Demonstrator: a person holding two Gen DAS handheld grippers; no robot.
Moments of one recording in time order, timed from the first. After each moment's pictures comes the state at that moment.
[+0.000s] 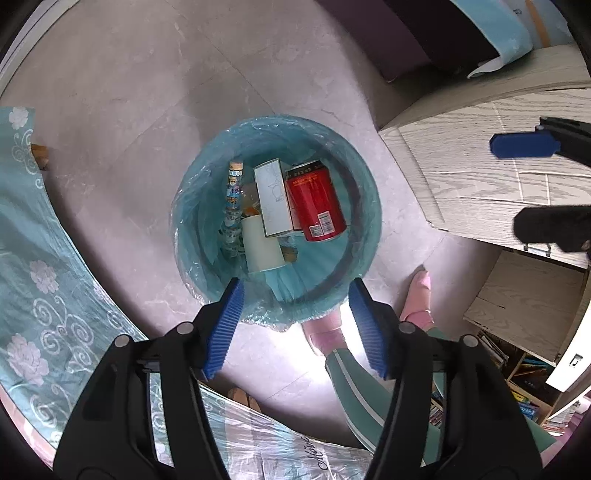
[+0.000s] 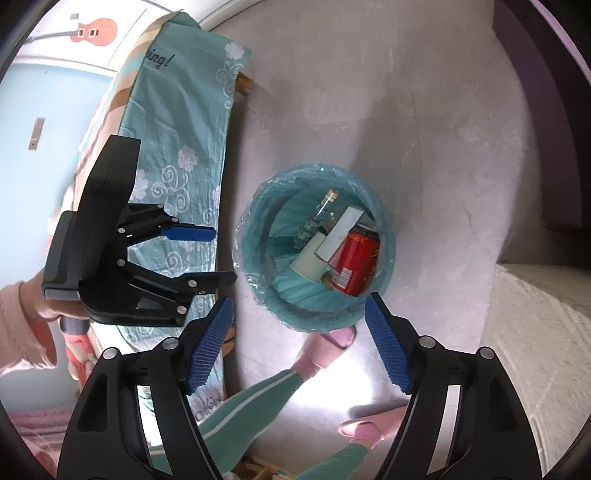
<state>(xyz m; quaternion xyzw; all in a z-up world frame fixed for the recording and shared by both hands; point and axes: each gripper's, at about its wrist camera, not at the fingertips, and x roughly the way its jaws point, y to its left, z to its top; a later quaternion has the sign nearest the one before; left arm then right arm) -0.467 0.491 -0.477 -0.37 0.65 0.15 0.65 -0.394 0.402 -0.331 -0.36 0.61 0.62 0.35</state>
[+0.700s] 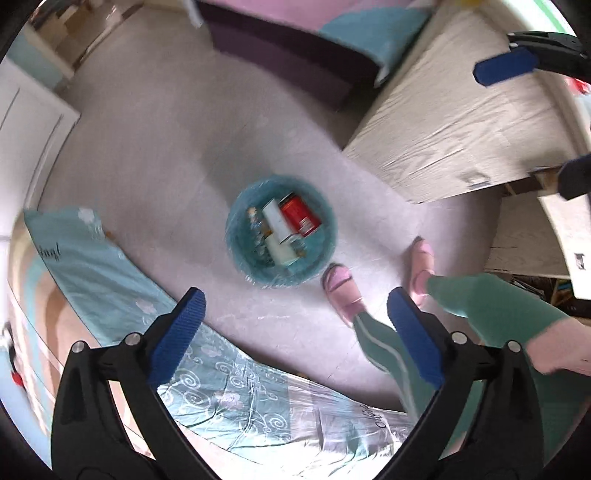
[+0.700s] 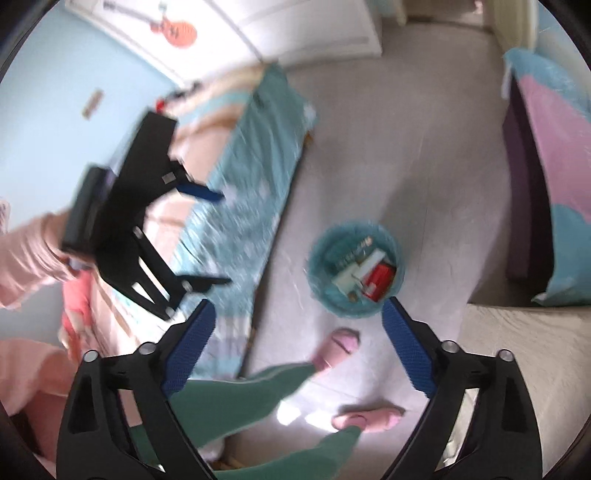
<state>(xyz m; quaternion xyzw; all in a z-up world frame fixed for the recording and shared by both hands) -0.471 0.430 -0.210 -0.19 0.65 0.12 0.72 -0.379 0.315 -0.054 -0.31 0.51 0.71 0.38</state>
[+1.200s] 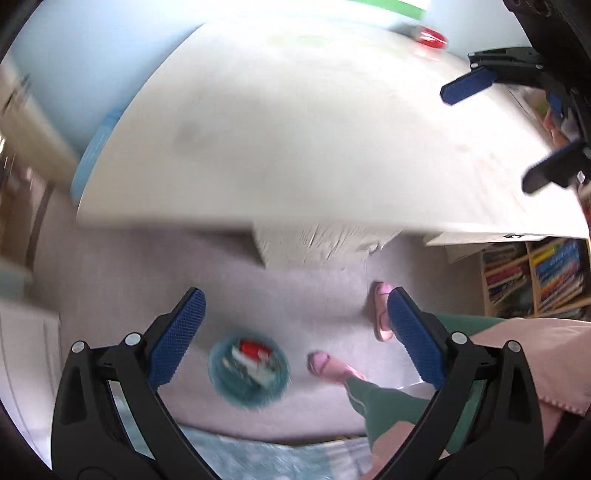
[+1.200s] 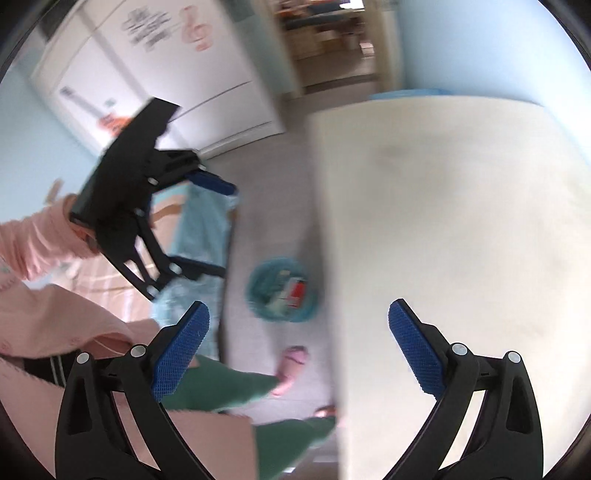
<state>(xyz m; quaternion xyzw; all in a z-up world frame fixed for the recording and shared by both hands) -0.266 0.287 -0.044 0.02 0.55 -0.06 0.83 -0.200 0.095 0.073 -0.23 0.47 0.61 0.60</state>
